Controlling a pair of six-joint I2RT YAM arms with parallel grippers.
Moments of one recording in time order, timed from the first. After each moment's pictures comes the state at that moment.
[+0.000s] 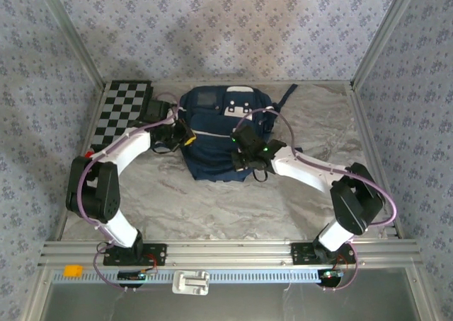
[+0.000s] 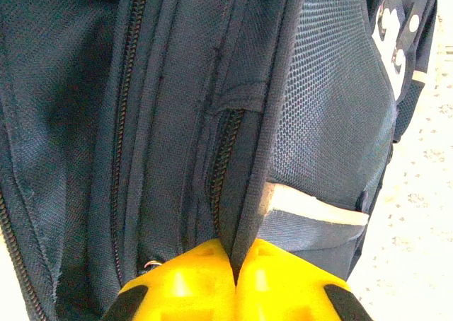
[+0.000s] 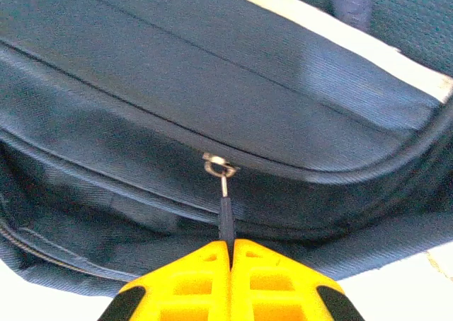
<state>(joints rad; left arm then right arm) -0.27 1.65 1.15 -0.43 0.47 -0.88 0.78 1.61 1.13 -0.50 0.11 0.39</state>
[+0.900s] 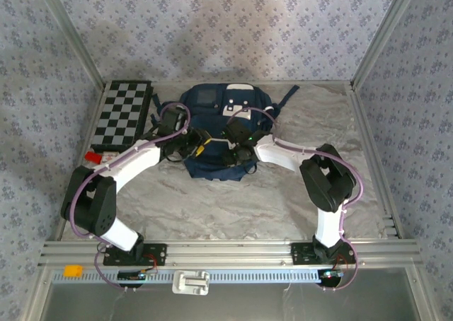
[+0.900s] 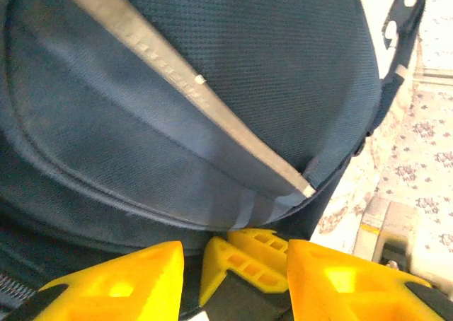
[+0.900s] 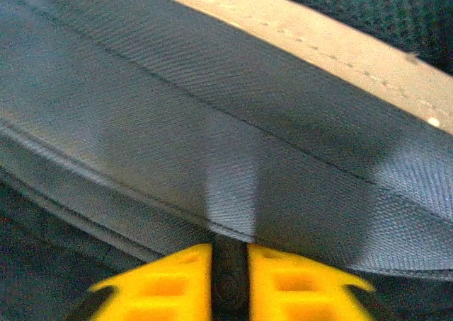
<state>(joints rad) -0.47 1.54 1.01 -0.29 0.30 -1.23 0.73 1.87 1.29 -0.51 -0.01 0.37</state>
